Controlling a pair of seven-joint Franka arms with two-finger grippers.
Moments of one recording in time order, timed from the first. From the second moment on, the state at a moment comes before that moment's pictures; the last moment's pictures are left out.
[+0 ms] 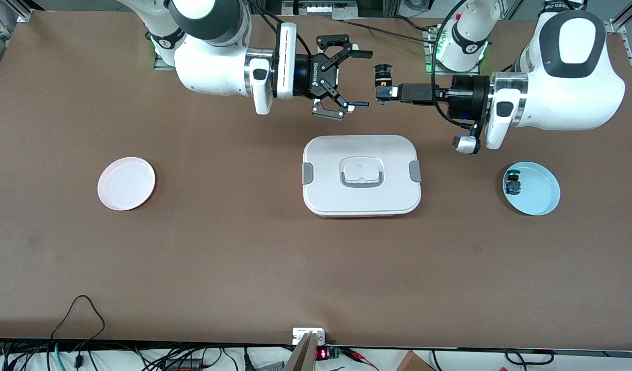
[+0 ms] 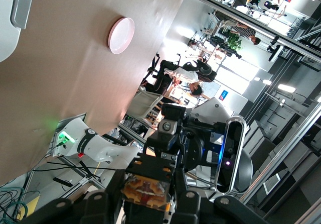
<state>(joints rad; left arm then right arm) 0.41 0.10 -0.64 -1.81 -1.32 1.69 -0.24 0.32 0.26 0.49 -1.70 1.82 2.39 -1.72</state>
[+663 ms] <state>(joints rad) 0.79 0.19 -0.63 -1.81 -0.75 1.35 -0.06 0.24 0.23 0.47 -1.81 1.82 2.39 -1.72</state>
